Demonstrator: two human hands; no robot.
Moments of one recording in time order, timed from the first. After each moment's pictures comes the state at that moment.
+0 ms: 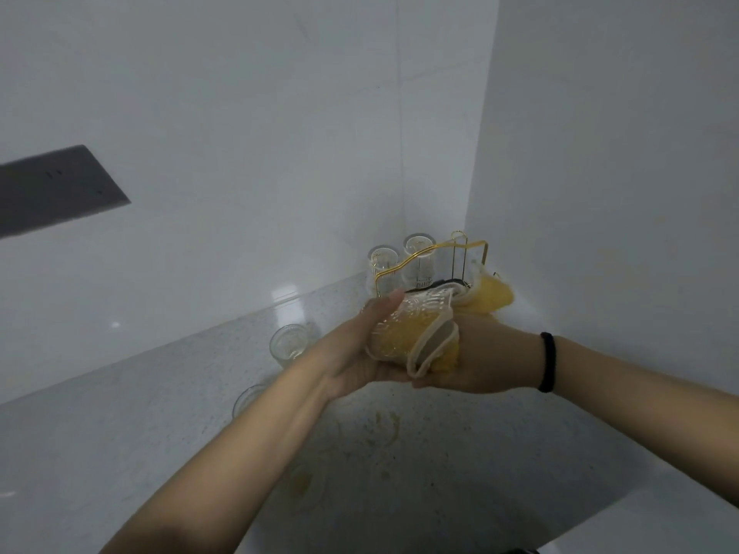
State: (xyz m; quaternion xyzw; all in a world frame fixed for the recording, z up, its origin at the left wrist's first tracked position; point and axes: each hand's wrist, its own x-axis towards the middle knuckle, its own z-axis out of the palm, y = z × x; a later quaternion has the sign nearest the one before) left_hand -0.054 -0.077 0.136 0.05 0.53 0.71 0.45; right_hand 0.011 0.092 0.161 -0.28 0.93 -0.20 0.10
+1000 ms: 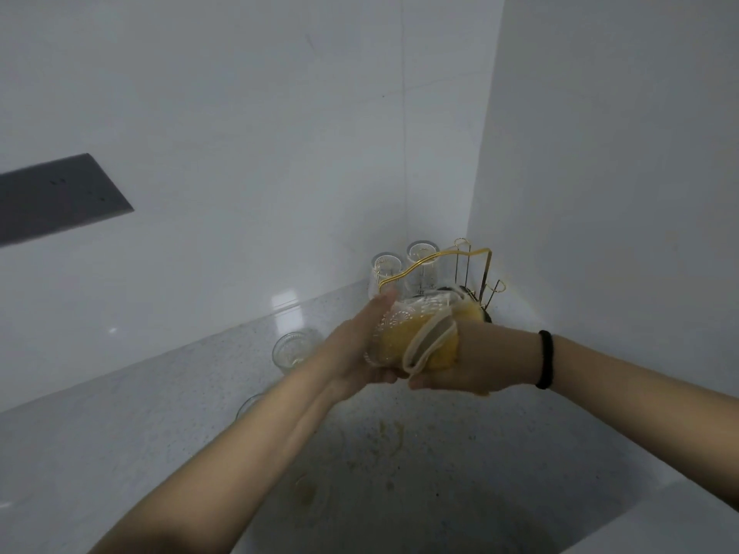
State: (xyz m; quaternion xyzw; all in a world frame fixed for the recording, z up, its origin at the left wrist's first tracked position) left_hand -0.058 -0.081 0.144 0.03 0.63 0.67 0.39; right_hand -0.004 0.088 0.162 -0.25 0.90 -0.33 0.15
